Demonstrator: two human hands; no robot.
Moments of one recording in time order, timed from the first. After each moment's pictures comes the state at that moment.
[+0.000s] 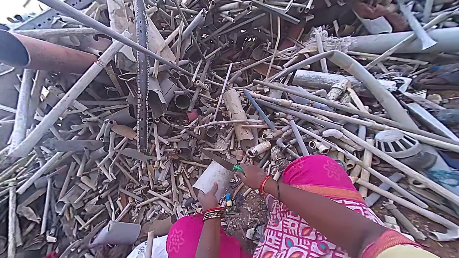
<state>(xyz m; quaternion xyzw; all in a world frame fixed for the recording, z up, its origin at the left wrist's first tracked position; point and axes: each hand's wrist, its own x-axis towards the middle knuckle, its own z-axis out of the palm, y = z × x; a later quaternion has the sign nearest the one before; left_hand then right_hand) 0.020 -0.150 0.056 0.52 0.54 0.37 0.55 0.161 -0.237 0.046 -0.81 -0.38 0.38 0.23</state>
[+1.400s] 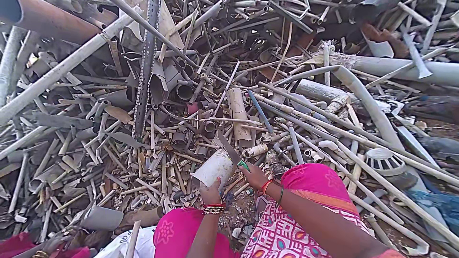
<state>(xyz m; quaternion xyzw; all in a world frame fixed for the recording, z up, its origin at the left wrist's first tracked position) 0.027 -0.165 0.053 0.53 0.50 0.38 0.57 0.161 -0.250 0.023 -0.78 -0.28 0.41 0.38</state>
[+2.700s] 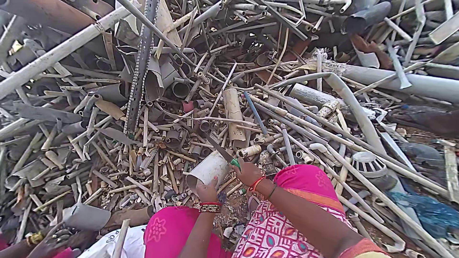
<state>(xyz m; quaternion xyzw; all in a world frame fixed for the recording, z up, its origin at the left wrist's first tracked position) 0.030 -0.170 0.048 0.54 0.50 0.36 0.57 0.160 -0.247 0.052 -0.85 -0.34 0.35 0.18</state>
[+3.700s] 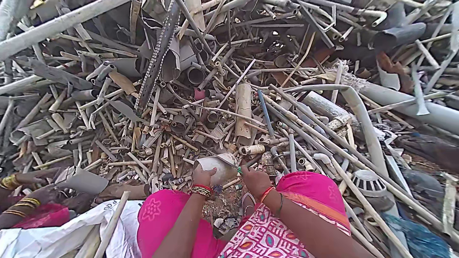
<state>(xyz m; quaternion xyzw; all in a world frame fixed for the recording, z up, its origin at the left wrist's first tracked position) 0.010 -0.136 0.056 0.59 0.52 0.21 0.58 0.130 -0.265 0.054 -0.86 -0.44 0.25 0.00</state>
